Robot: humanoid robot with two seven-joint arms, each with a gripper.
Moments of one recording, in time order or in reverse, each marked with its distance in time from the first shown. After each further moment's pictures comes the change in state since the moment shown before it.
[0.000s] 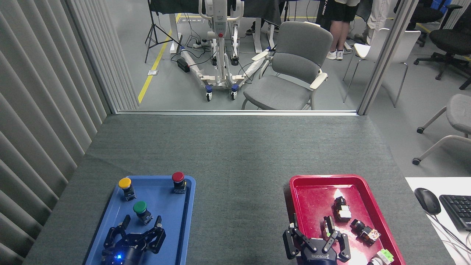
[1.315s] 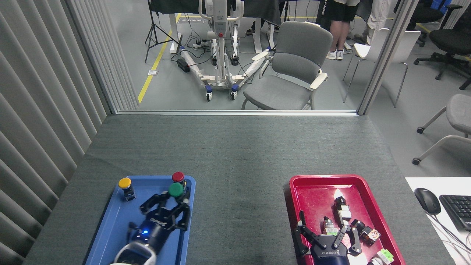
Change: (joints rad) left arm -0.087 -0.004 -0.232 -0.102 -0.005 -0.132 0.003; right arm -0.017 -0.091 0.005 -0.005 -0.003 -0.028 -0.006
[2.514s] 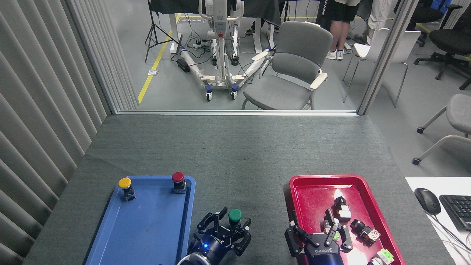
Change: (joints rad) left arm -0.097 -0.147 -0.242 0.329 0.022 0.112 0.077; right arm -0.036 0.032 -0.007 0.054 0.008 -0.075 0.002
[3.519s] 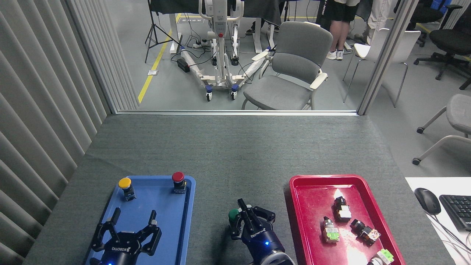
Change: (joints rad) left arm 0.383 0.172 0.408 -0.638 0.003 0.127 -0.081; right arm -0.284 0.080 0.330 0.319 0.071 0.020 0.154
